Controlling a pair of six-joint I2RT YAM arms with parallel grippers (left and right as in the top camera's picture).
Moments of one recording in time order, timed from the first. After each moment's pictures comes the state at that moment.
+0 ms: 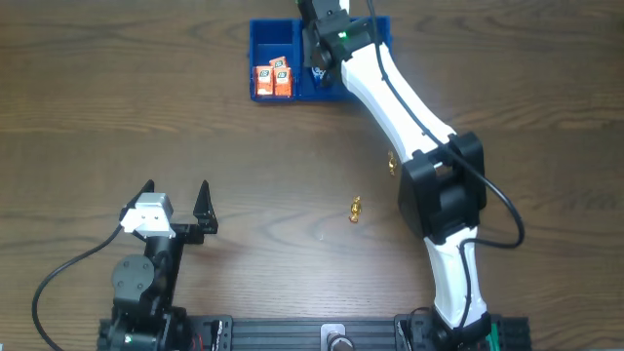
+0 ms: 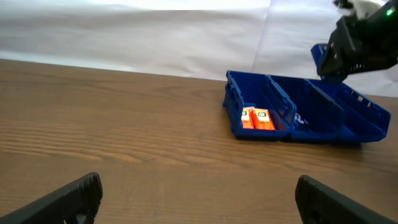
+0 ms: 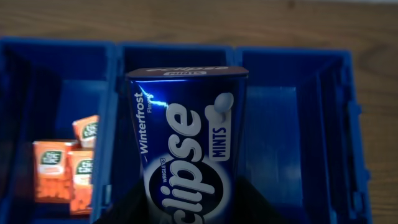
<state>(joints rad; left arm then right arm) -0.15 0.01 0.03 -0.13 -0.05 -0.14 0.46 2.25 2.06 -0.77 0.27 0.34</state>
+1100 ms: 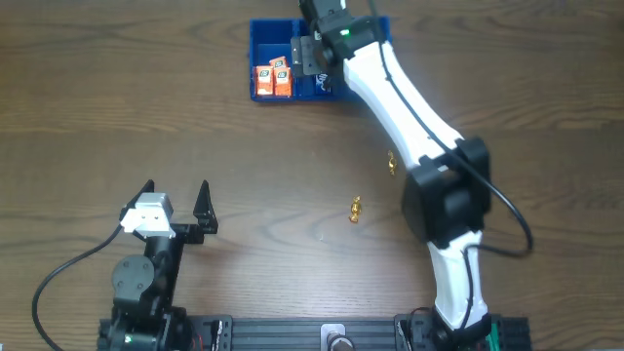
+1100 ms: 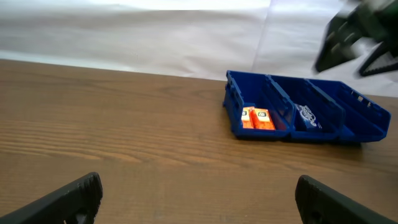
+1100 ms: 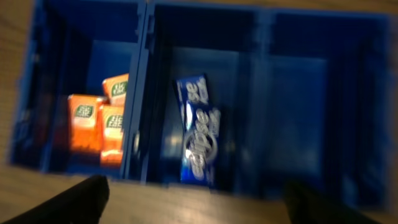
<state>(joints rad) -0.15 0.01 0.03 -0.13 -0.05 -0.14 0.46 2.16 2.07 -0.92 0.16 0.33</state>
